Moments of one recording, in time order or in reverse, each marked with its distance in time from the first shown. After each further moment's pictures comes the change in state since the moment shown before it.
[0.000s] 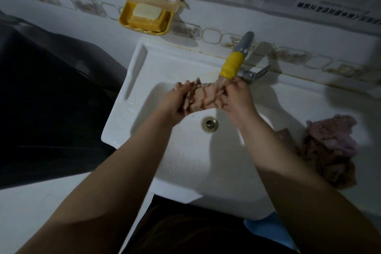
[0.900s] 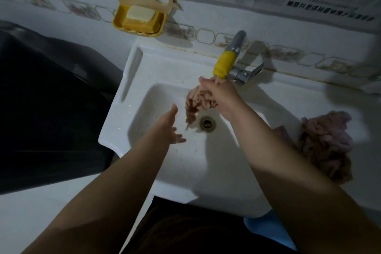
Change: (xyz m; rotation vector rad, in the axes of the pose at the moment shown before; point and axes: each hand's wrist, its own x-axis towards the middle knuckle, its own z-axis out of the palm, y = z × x) left_hand 0.003 -0.054 -0.023 -0.136 0.105 -0.606; right_hand 0.008 -0.006 0.012 -0.143 -0.173 0.152
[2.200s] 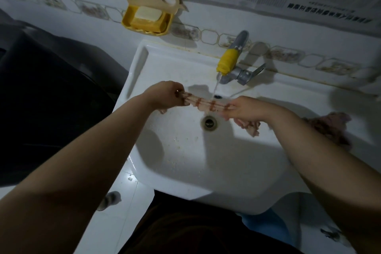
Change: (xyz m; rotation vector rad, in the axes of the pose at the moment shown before) left_hand -0.045 0.075 -0.007 1.603 0.121 0.847; right_hand -0.021 0.007 -0.080 -0.994 -0.429 0.032
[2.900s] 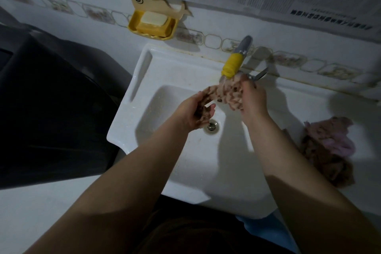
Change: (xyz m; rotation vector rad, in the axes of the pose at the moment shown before) left_hand -0.003 0.060 0.056 -1.795 -0.139 -0.447; right_hand 0.028 -0.026 0.019 1.184 0.855 -0.019
